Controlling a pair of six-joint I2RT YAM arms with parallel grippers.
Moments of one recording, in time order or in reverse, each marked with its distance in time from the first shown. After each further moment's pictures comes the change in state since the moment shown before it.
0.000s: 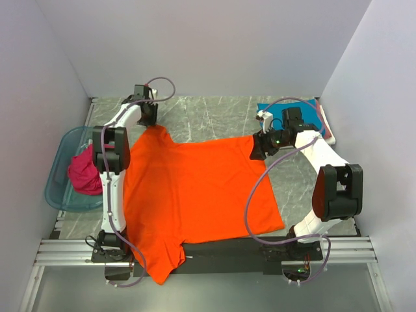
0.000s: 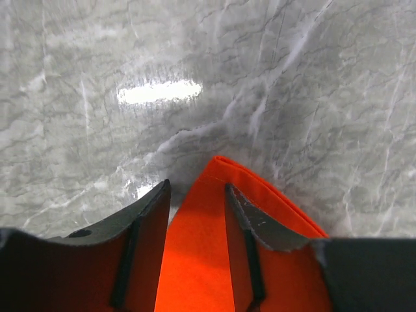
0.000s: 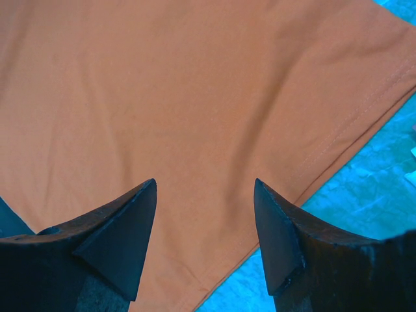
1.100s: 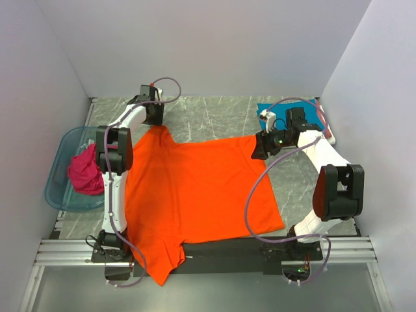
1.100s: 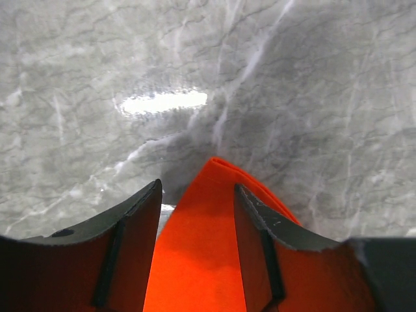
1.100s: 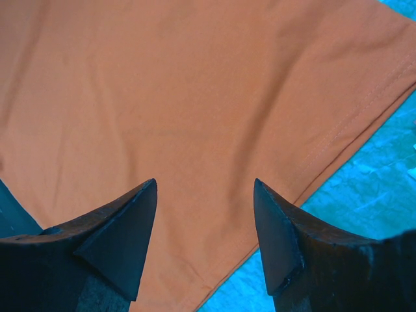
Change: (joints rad) left arm -0.051 -0.012 -0.016 0.047 -0.055 -0.001; right arm -0.035 0.000 0.000 -0.014 -0.048 -0.004
